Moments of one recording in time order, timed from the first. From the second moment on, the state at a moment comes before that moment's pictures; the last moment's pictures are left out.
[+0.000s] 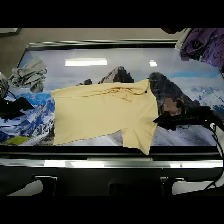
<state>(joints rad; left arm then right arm) 0.40 -1.29 1.22 1.29 -1.27 -1.56 -0.39 -1.65 0.95 2.42 -1.24 -2.06</state>
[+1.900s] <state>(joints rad) 0.37 -1.25 1.06 0.79 -1.17 -1.30 -0.18 -1.41 1.26 2.31 -1.18 -1.97</state>
